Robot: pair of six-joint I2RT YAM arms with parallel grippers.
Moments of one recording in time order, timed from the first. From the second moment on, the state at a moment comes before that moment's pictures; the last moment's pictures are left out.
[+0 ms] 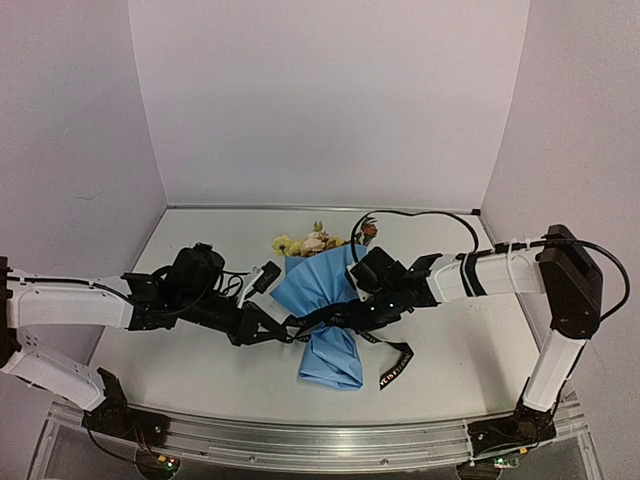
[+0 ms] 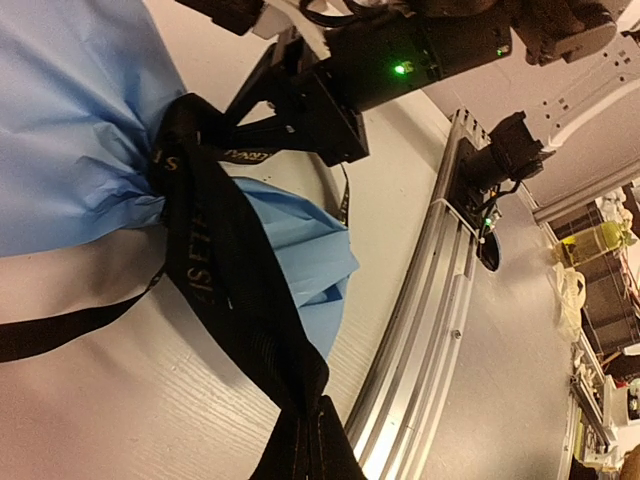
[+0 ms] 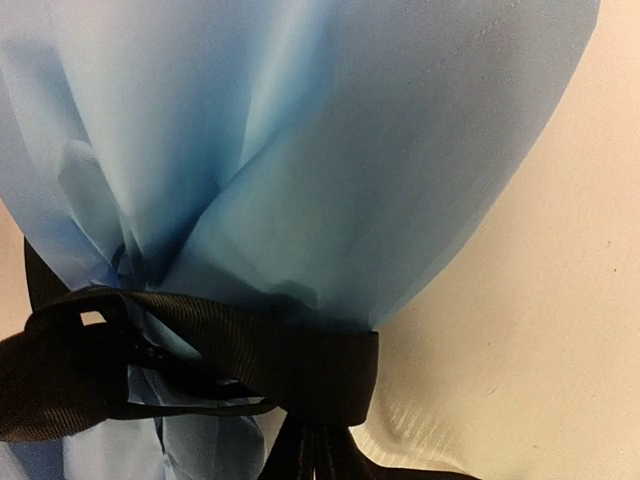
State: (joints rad) left arm -0.90 1.26 0.68 -0.03 0.50 -0.35; right arm 0.90 1.81 1.13 -0.39 0.08 0.47
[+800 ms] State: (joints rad) left arm -1.01 1.52 0.93 -0.19 0.60 -0.20; right arm 0.90 1.77 1.07 -0.28 0.03 0.50
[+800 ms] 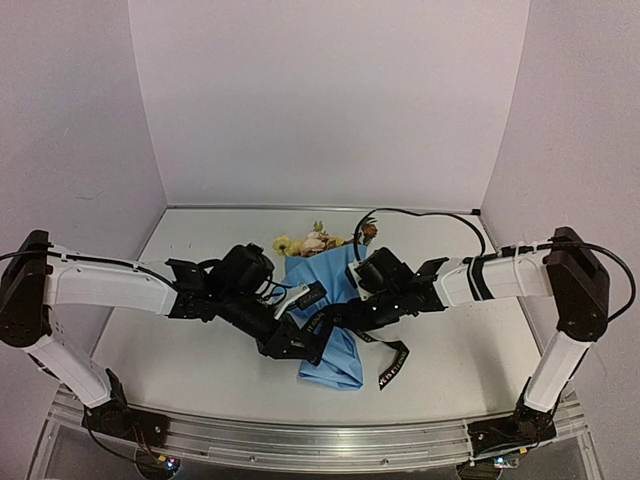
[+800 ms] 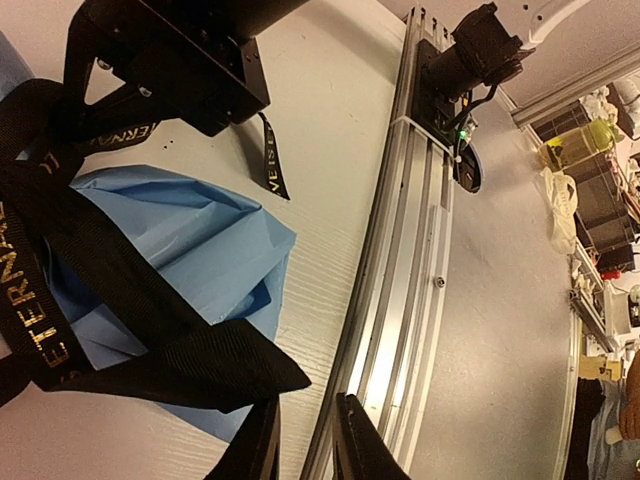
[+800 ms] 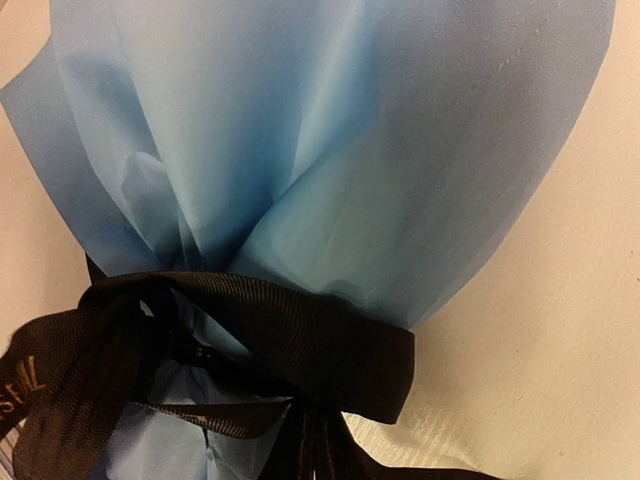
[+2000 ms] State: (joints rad) left arm -0.77 1.94 1.48 -0.34 0.55 0.07; right arm 0.90 1.71 0.92 -0.11 0.02 0.51
